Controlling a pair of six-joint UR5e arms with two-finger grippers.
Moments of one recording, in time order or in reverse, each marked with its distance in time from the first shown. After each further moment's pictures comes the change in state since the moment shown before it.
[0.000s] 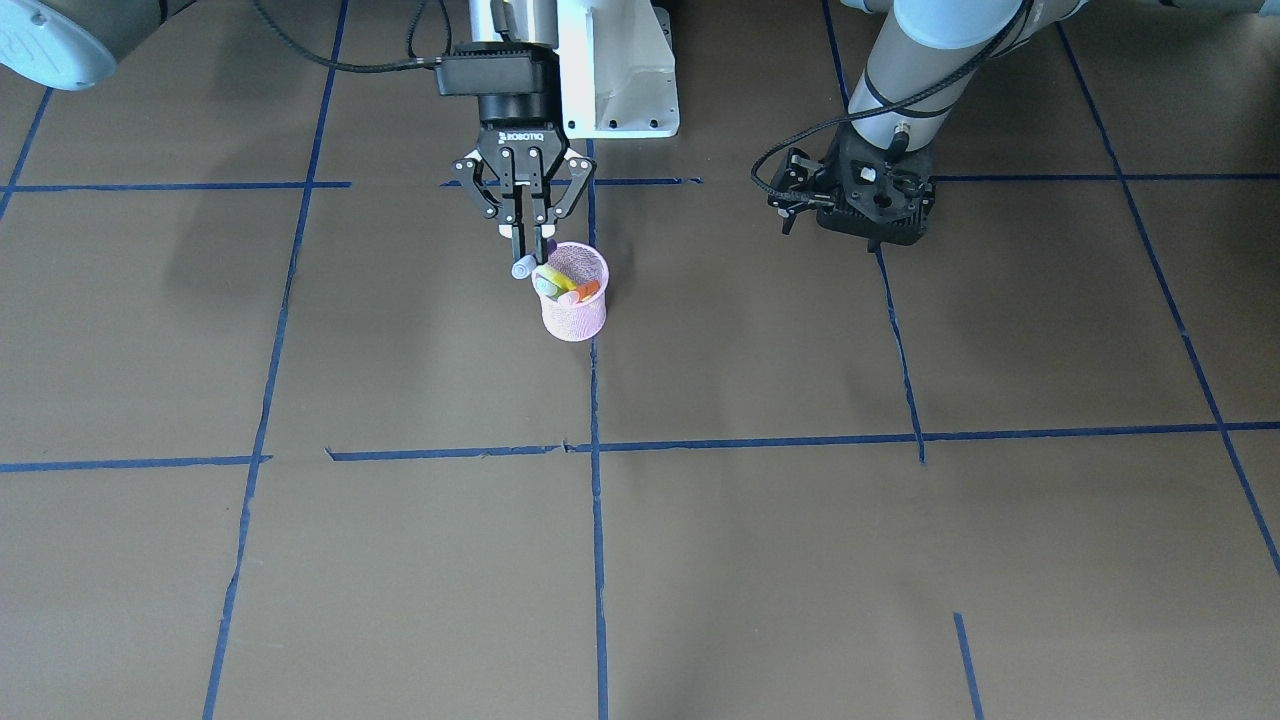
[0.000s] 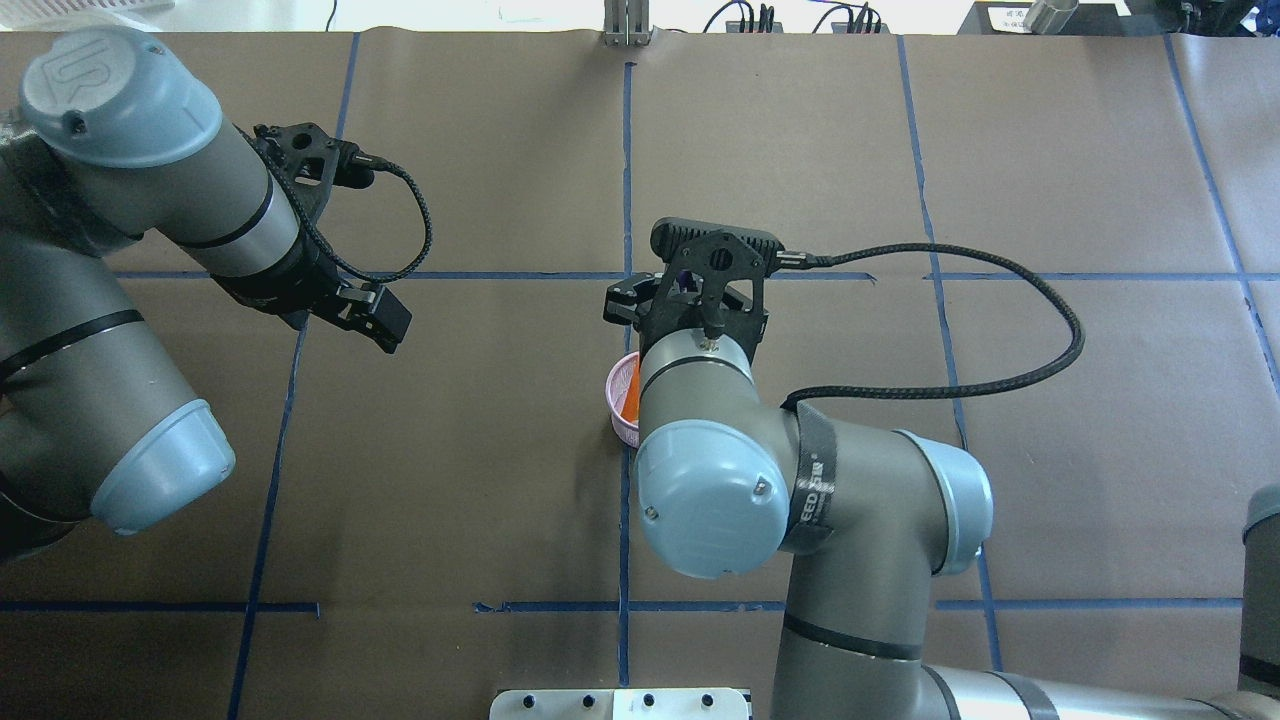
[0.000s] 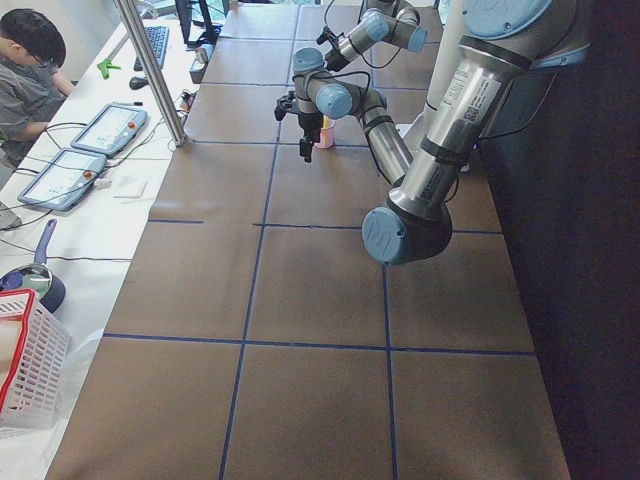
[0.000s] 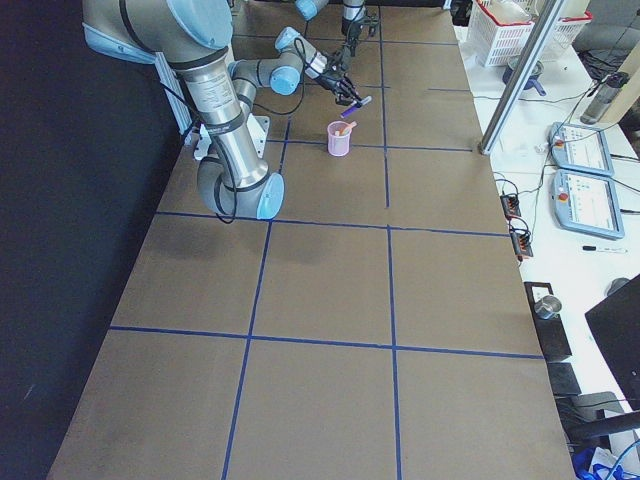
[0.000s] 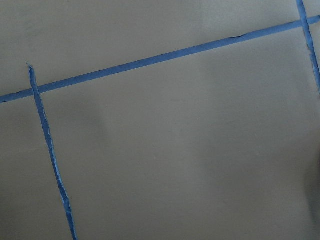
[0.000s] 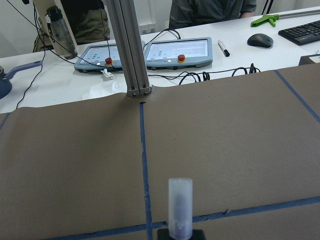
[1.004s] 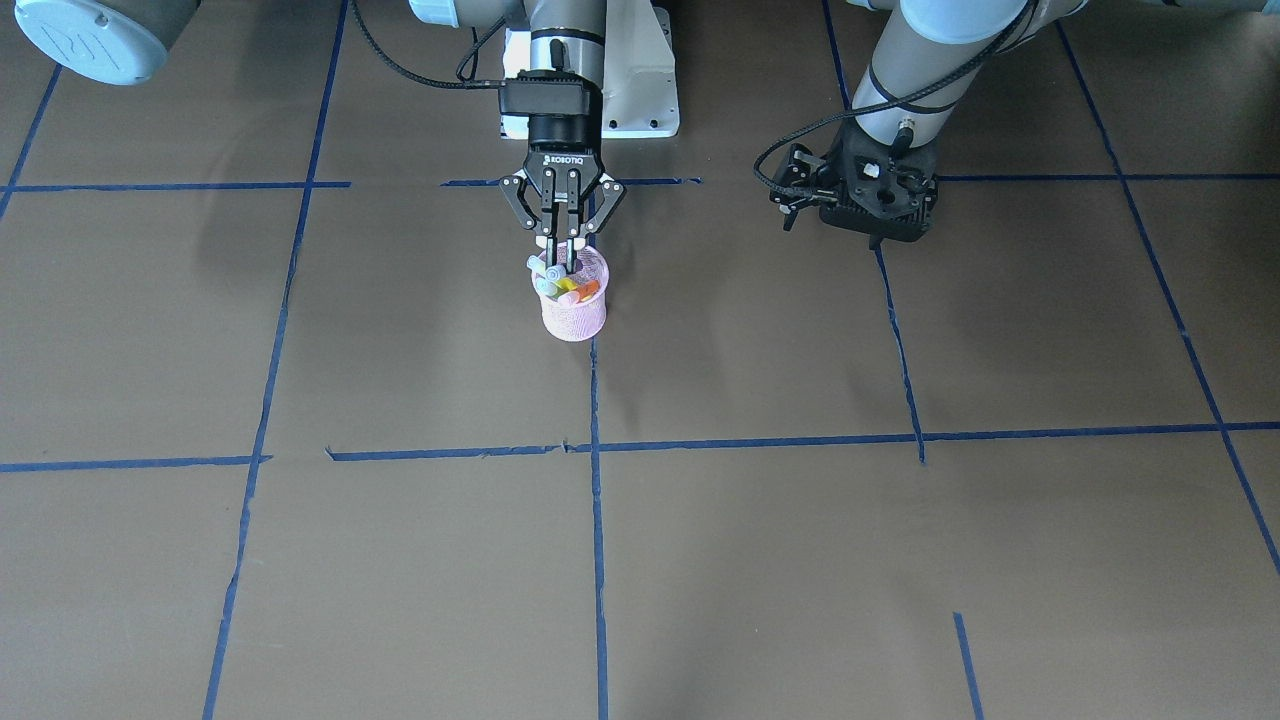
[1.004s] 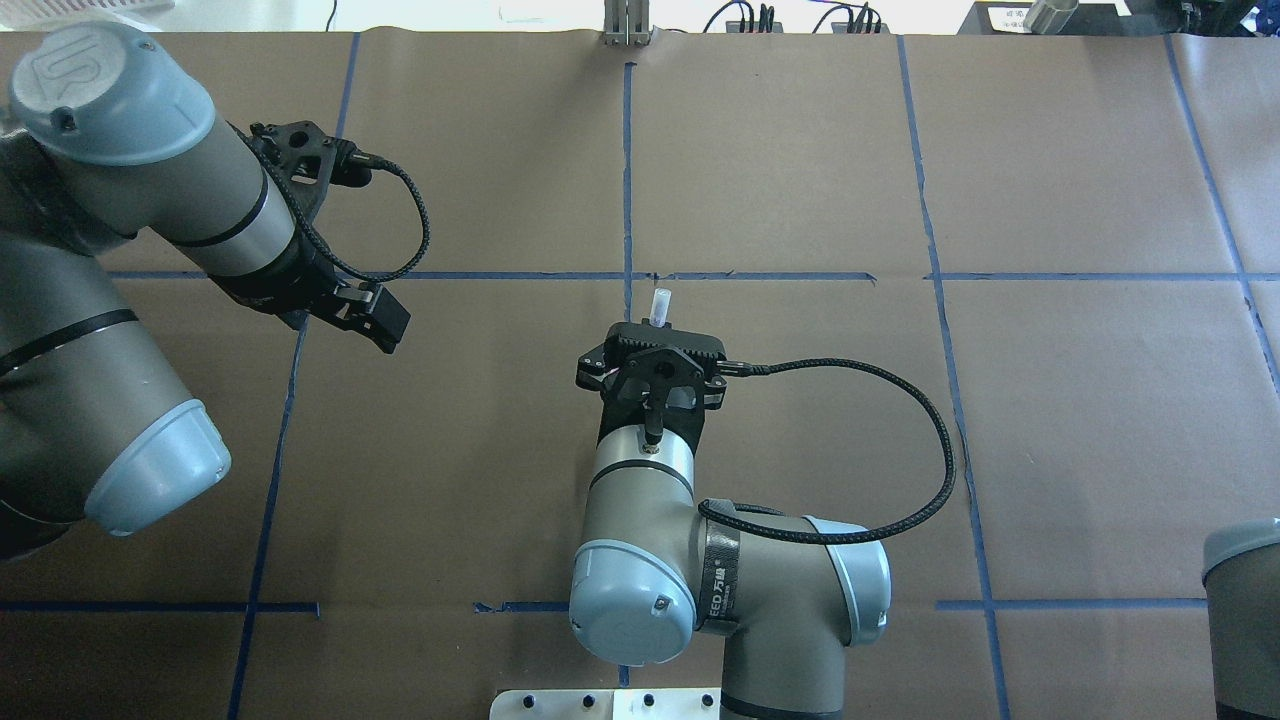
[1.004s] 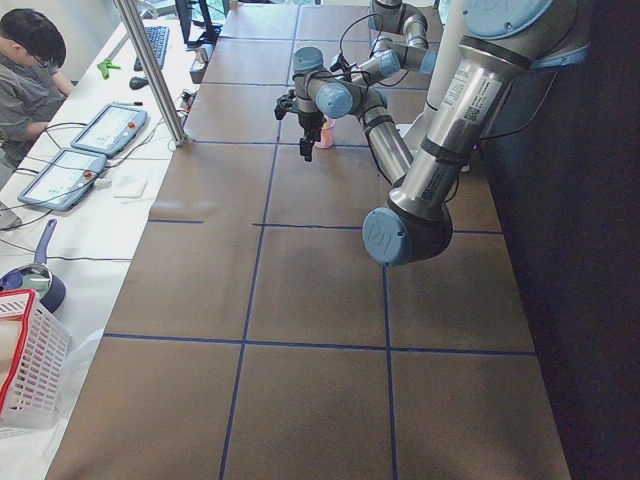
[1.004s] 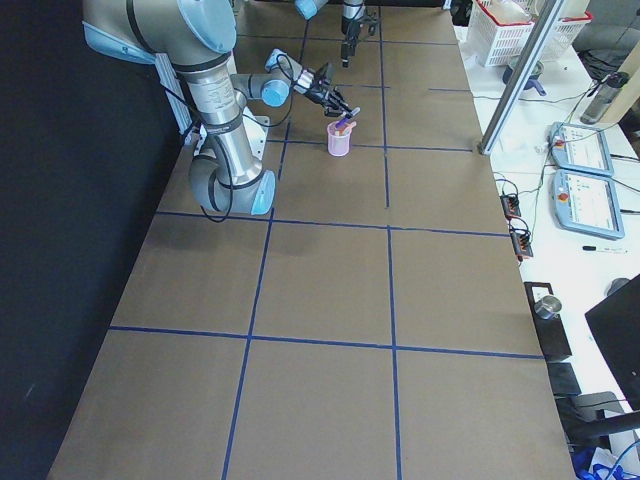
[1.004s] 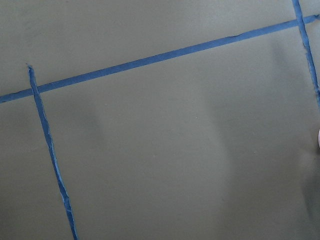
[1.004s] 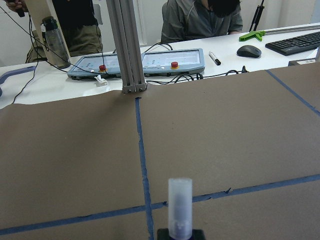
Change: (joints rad) left arm -0.002 0.002 -0.009 0.000 -0.004 0.001; right arm -0.101 0.016 -0.134 0.001 -0.170 0.122
